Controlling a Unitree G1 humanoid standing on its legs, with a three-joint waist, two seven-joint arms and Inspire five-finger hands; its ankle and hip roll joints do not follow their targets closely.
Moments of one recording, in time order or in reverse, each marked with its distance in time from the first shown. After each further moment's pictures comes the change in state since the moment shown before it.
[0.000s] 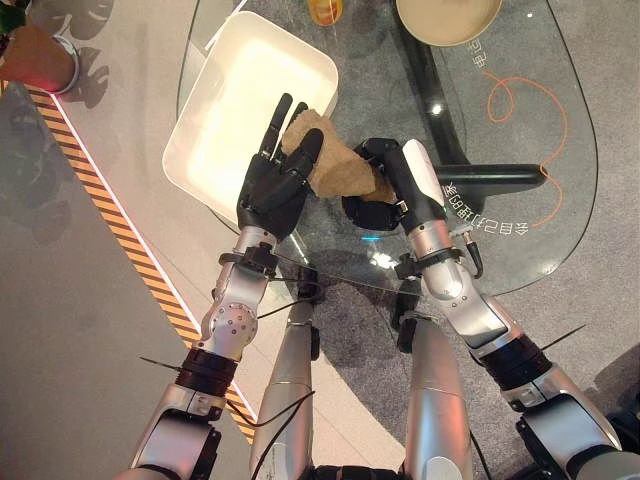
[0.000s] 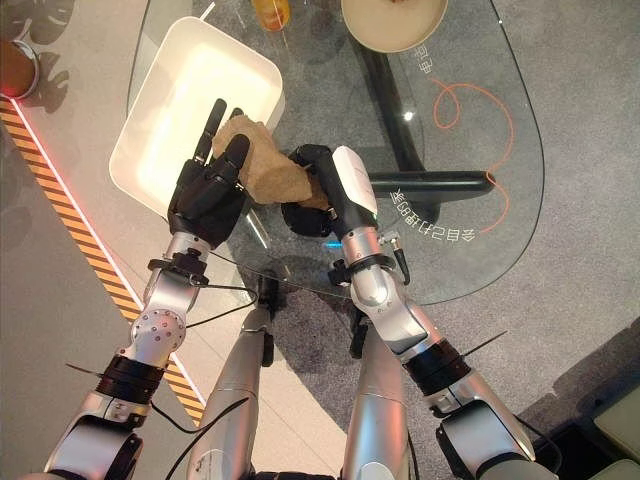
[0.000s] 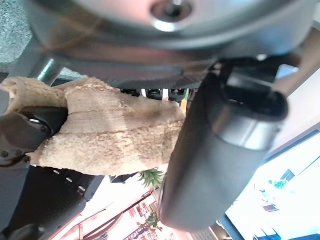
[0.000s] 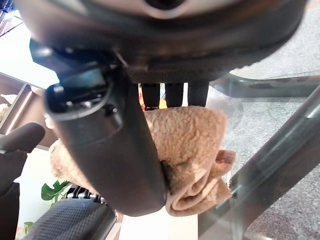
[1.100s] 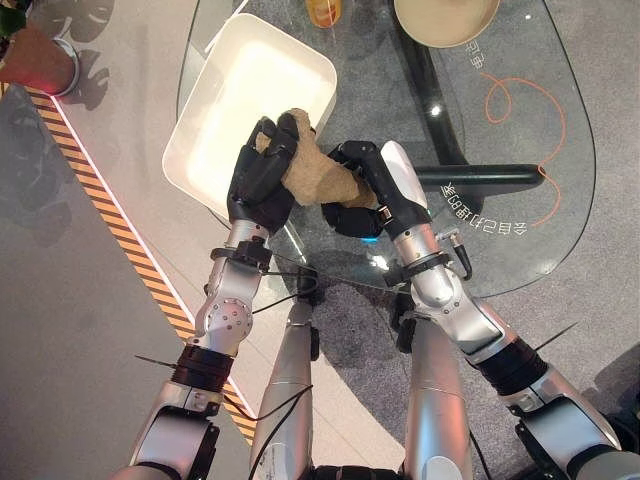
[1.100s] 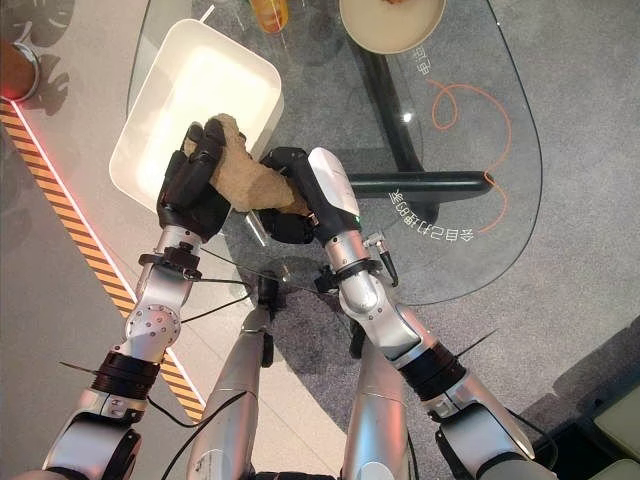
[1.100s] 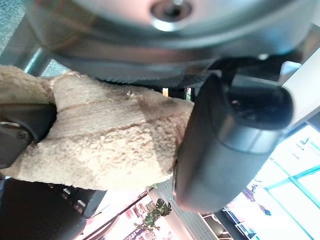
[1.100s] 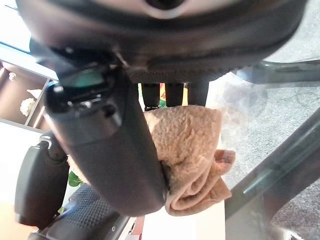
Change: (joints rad) left arm -0.016 0.007 0.034 0.000 0.024 -0.022 0.006; right arm 0.000 0.003 0.063 -0.073 0.000 -0.005 0.009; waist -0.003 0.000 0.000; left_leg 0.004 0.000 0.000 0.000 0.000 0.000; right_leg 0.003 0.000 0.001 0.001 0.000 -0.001
